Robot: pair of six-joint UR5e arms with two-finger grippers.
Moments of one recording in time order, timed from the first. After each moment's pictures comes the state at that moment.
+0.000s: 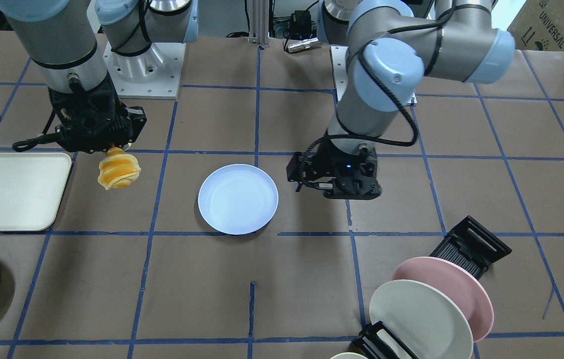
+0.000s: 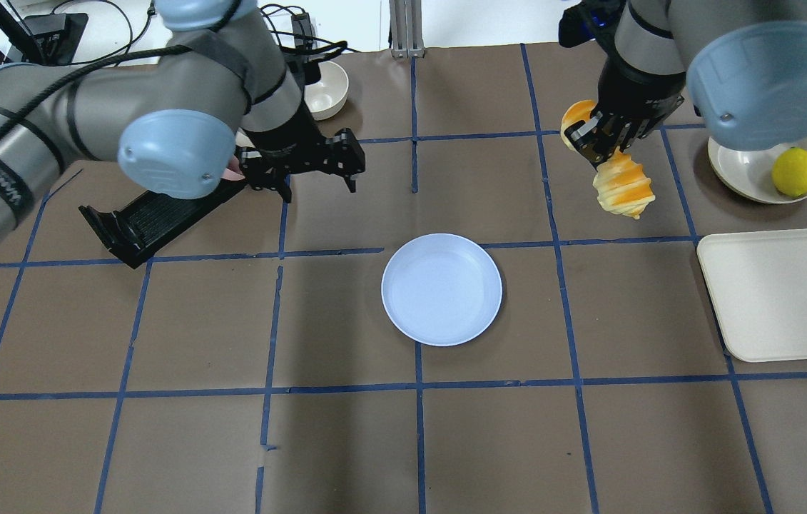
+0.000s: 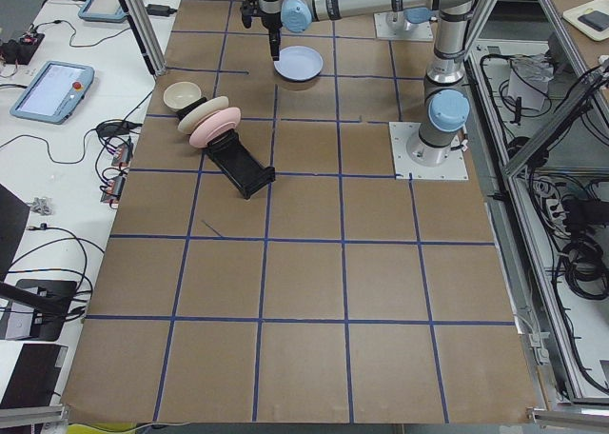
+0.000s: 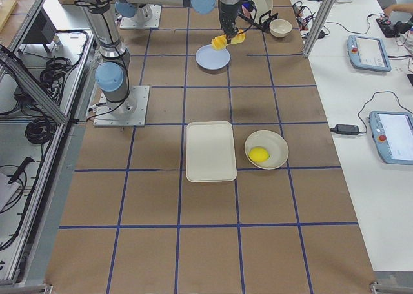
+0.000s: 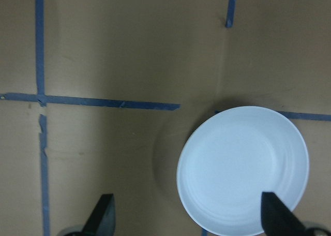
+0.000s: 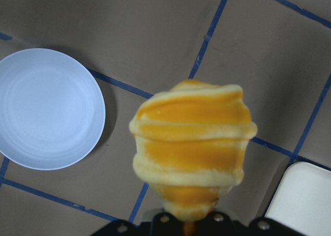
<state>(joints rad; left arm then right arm) -1.66 -1.78 -1.62 -1.31 1.44 -0.11 1.63 -1.50 1.61 -1.71 -1.62 -0.35</state>
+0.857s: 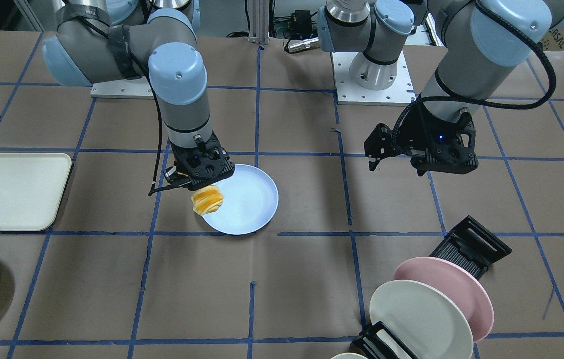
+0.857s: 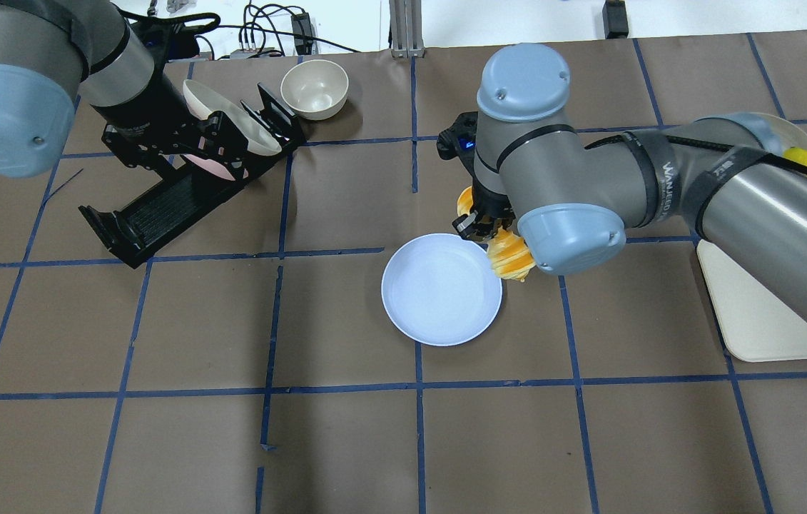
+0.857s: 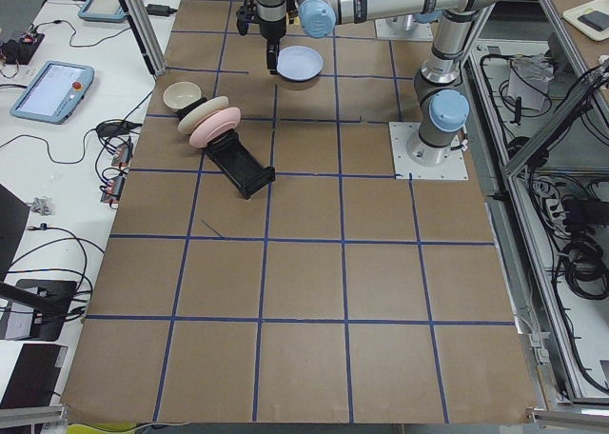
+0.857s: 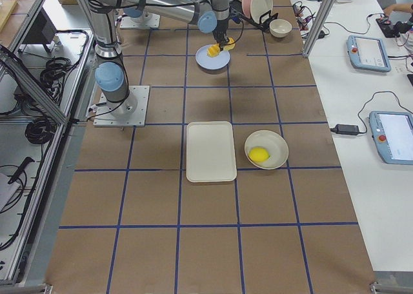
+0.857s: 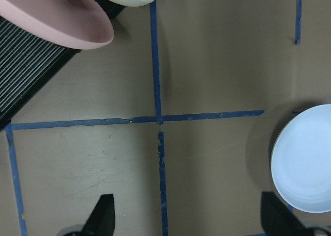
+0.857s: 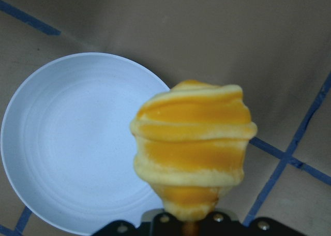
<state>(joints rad) -1.50 -1.65 -1.63 -1.42 1.49 0.14 1.84 -1.35 1.83 -2.10 -1.61 -0.24</state>
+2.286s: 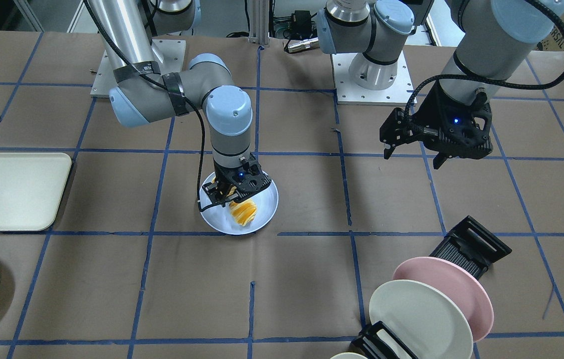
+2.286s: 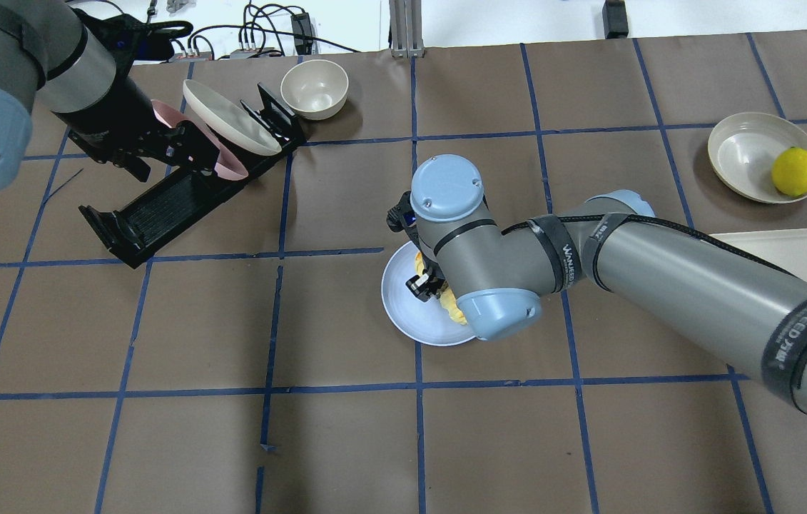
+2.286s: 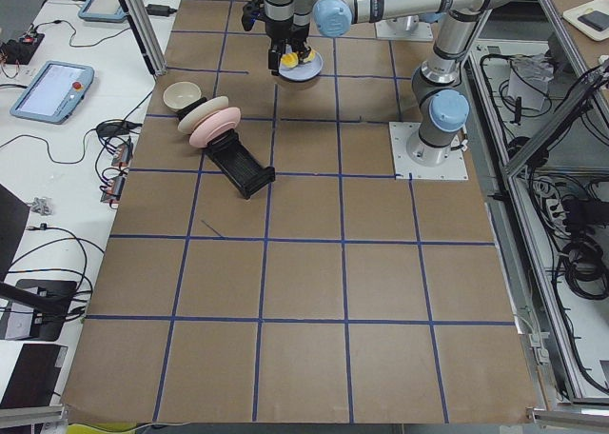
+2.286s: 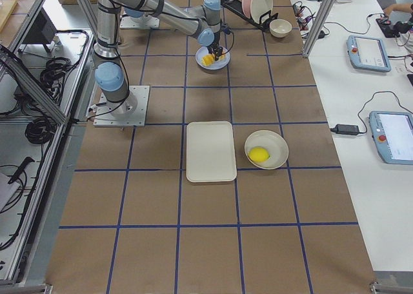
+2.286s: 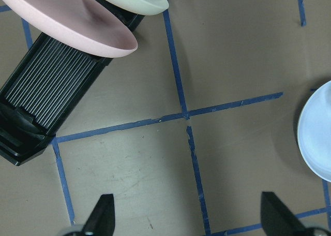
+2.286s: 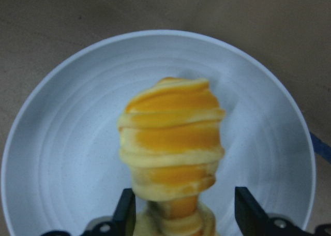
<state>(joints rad) -1.46 -1.60 -1.66 -1.41 1.50 0.29 1.95 -1.20 1.93 -2.34 -1.63 -0.23</state>
